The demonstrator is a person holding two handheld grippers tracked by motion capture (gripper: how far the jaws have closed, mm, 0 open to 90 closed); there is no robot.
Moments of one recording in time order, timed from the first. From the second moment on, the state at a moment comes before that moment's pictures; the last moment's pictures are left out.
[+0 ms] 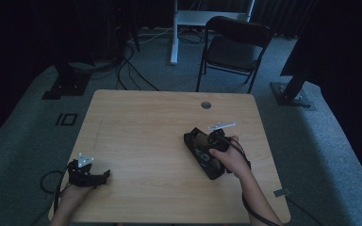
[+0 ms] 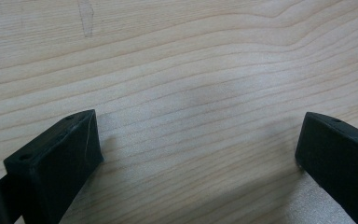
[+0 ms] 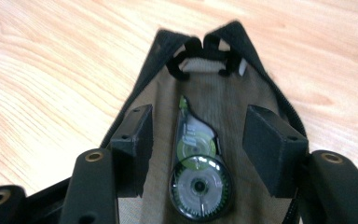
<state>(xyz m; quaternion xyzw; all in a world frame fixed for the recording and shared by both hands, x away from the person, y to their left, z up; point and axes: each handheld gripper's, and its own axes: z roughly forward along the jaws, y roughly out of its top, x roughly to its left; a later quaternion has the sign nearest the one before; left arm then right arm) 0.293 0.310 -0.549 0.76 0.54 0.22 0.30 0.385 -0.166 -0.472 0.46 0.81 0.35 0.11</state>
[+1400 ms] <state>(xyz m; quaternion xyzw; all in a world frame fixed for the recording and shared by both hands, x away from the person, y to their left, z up) 0.293 0.310 -0.549 0.76 0.54 0.22 0.30 0.368 -0.243 -0.488 0.51 0.71 0.44 0.22</state>
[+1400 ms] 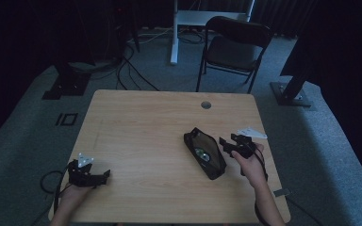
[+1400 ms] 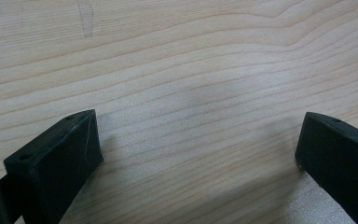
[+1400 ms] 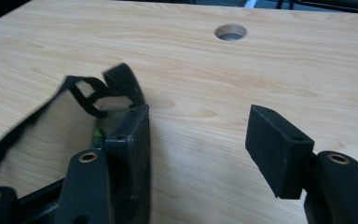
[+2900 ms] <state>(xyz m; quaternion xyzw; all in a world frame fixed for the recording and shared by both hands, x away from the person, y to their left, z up) 0.293 0.310 -0.549 0.76 0.54 0.22 0.30 0.332 -0.287 -0.544 0.56 0.73 0.33 0.23</state>
